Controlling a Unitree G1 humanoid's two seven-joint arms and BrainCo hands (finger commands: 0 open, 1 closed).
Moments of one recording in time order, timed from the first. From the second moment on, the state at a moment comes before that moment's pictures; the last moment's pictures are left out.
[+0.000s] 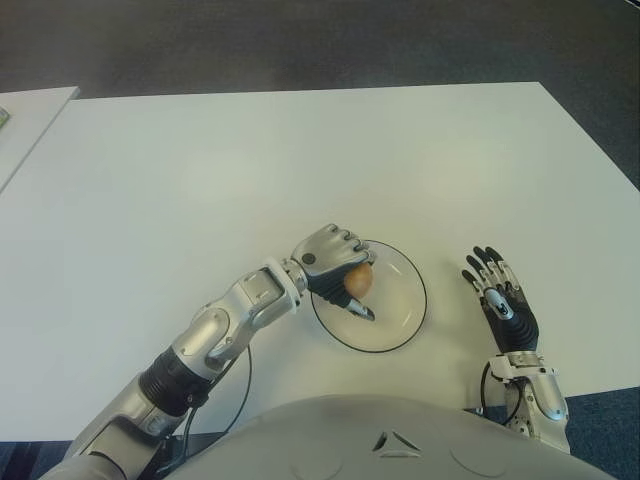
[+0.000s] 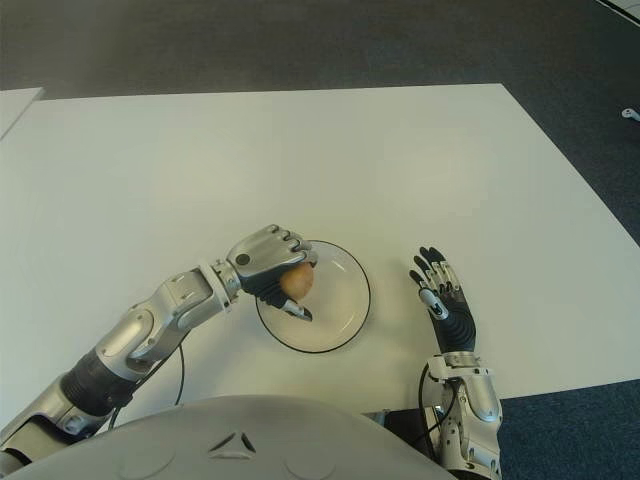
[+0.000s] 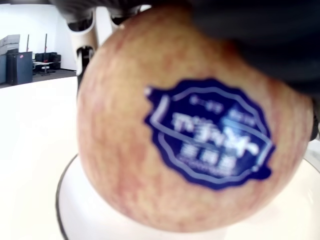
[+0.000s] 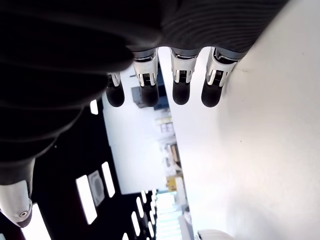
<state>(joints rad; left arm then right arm) -0.07 0.45 -0.57 -0.31 1.01 -0.23 -0.28 0.48 -0.13 -0.23 0.03 0.39 -0.31 0.42</state>
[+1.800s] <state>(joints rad) -0.04 0.38 -0.61 -0.19 1.02 -0.20 -0.30 0.49 -0.10 -0.21 0.02 0.39 -0.31 0.40</state>
